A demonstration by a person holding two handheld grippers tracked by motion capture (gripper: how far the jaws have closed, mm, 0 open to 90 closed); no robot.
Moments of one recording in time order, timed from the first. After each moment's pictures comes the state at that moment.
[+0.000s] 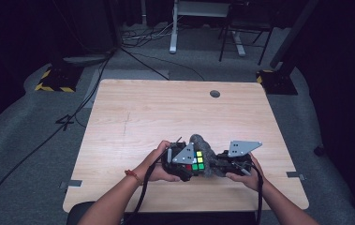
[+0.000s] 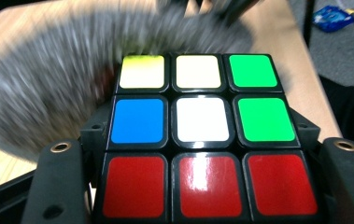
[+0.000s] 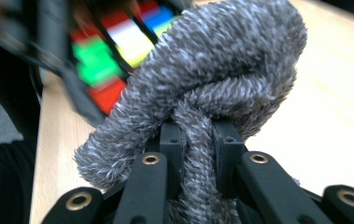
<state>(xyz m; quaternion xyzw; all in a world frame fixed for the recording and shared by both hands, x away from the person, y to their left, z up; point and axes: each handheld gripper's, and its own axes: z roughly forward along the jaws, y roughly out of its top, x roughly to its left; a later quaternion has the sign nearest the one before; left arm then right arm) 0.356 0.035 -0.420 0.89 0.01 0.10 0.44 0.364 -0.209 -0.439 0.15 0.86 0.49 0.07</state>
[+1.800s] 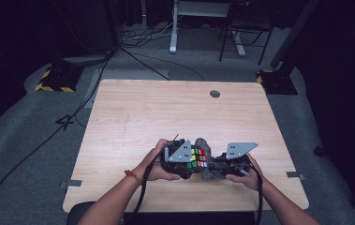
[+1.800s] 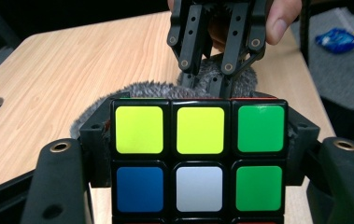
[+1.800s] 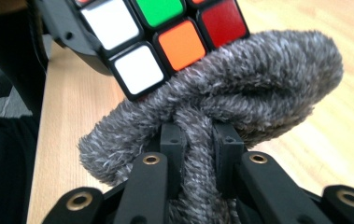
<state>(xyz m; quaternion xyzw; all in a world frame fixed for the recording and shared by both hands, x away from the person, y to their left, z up) 0.357 0.043 -0.414 0.87 0.02 0.12 0.48 0.366 -0.210 -0.448 0.12 0.87 0.48 0.05</state>
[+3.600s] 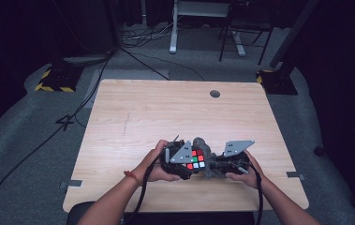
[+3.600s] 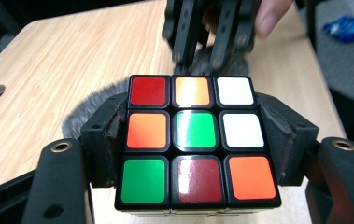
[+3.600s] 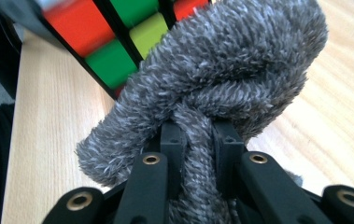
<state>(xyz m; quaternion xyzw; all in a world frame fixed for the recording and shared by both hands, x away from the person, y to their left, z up) 0.353 0.041 -0.415 0.88 0.03 0.13 0.45 0.376 -0.210 -0.458 0.15 0.89 0.44 0.05</state>
